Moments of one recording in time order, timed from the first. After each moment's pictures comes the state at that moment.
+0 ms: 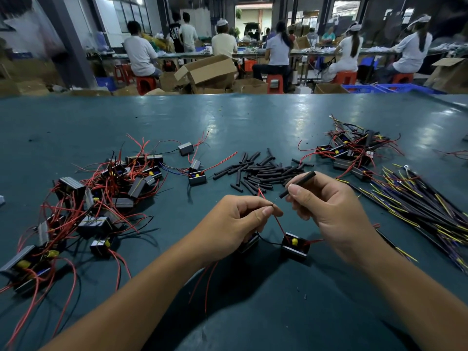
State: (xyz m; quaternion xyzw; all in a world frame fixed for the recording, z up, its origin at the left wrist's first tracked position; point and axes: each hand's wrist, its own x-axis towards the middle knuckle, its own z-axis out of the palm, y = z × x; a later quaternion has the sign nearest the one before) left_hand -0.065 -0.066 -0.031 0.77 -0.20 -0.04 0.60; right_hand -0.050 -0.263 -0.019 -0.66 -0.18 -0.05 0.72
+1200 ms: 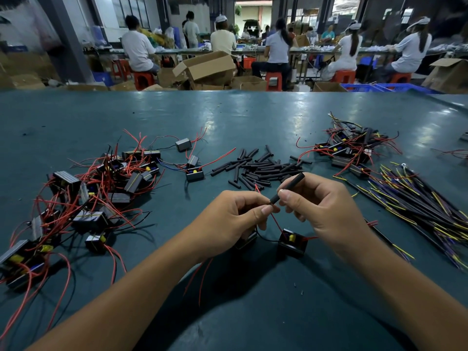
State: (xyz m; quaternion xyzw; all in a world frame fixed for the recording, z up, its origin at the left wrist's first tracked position) left_hand -0.062 -0.065 -0.030 0.77 -0.22 -0.05 0.59; right_hand -0.052 -0.265 -0.018 -0.73 -0.26 -0.07 0.63
